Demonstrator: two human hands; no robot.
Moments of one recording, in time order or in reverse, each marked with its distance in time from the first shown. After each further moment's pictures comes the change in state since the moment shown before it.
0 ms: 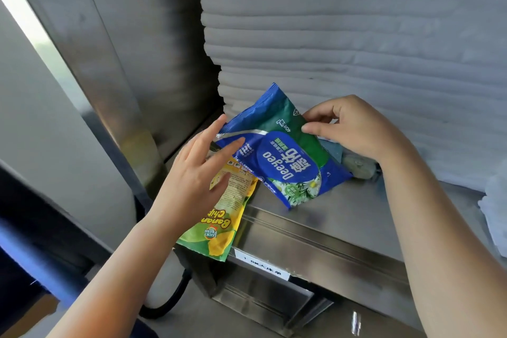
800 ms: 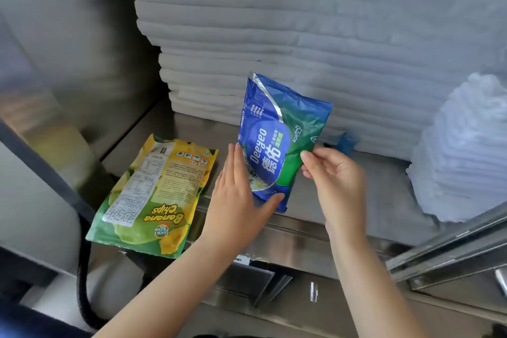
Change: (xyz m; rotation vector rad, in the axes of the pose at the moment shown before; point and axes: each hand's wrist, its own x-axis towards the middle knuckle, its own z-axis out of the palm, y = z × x) left_hand 0.002 0.111 0.087 -0.390 -0.184 -0.392; right_hand -0.109 0.023 0.063 0.584 0.743 0.296
